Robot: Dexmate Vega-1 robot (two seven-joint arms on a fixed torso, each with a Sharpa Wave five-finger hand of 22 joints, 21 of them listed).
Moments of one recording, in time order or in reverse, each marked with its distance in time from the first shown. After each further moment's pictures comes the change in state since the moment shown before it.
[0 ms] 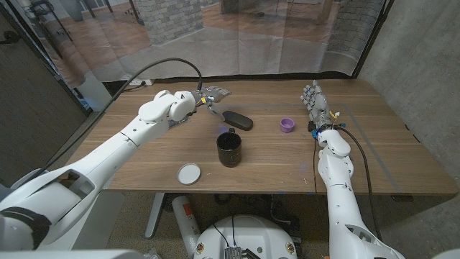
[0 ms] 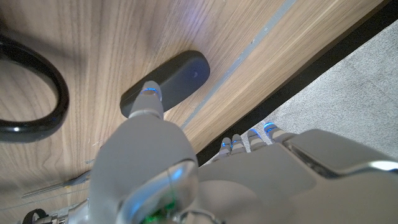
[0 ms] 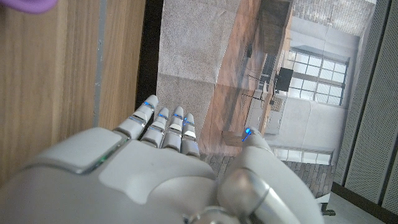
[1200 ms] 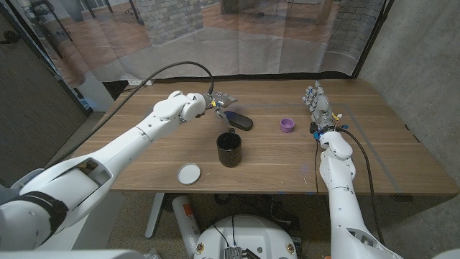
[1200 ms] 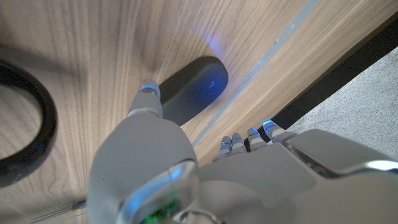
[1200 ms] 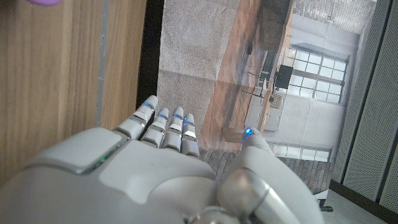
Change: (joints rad) left arm -0.097 -0.071 0.112 0.152 0.046 -0.044 -0.005; left_hand 0.017 -0.017 -0.026 0.009 0.012 0.000 0.002 0.023 0.000 0.016 -0.020 0.034 0.000 0.000 -0.008 0.015 0.003 0.018 -0.011 0.015 0.000; right arm -0.018 -0.005 0.002 -0.019 0.006 0.001 -0.005; right_hand 0.000 0.000 -0.004 -0.004 -0.008 0.000 0.000 0.000 0.000 0.000 0.000 -0.008 0.000 0.000 0.000 0.000 0.000 0.000 0.000 -0.012 0.000
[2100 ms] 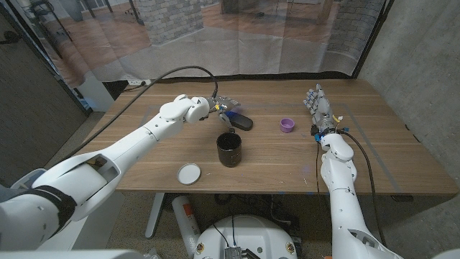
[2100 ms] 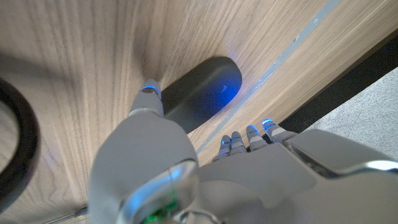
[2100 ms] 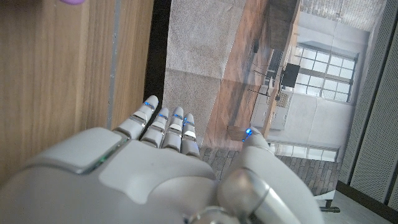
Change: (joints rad) left arm -0.041 -0.045 0.051 0.114 0.001 -0.030 0.064; left_hand 0.011 0.011 -0.007 0.007 0.009 -0.001 -0.017 0.015 0.000 0.045 -0.023 0.014 0.000 0.033 -0.025 0.007 0.000 0.023 -0.031 0.000 0.000; right arm -0.001 -0.004 0.011 0.019 -0.002 0.000 0.000; right_hand 0.000 0.000 -0.003 -0.003 0.000 0.000 0.000 0.000 0.000 0.000 0.000 0.000 0.000 0.000 0.000 0.000 0.000 0.007 0.000 -0.007 0.000
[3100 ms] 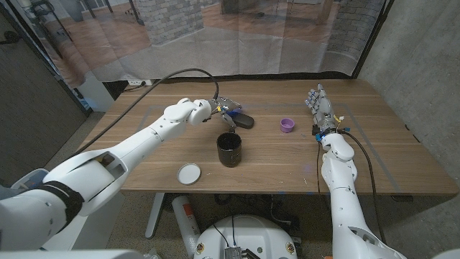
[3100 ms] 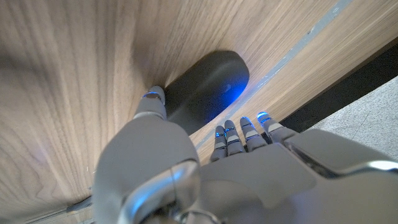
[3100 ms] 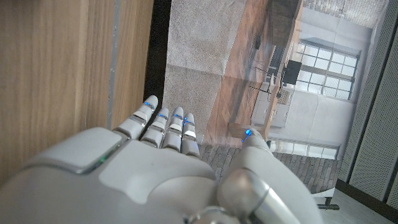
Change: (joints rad) left arm -0.025 -0.041 0.038 0.110 -0.020 -0.003 0.098; left_hand 0.057 0.020 -0.011 0.003 0.017 0.168 -0.054 0.043 0.000 0.163 -0.055 0.034 0.000 0.155 -0.059 0.019 -0.003 0.112 -0.023 0.023 0.000; right arm 0.013 -0.005 0.012 0.024 -0.003 0.015 -0.001; right_hand -0.008 0.008 -0.003 -0.003 0.000 0.004 -0.004 0.000 0.000 0.005 -0.005 0.000 0.000 0.004 -0.004 0.000 0.000 0.000 0.000 -0.007 0.000
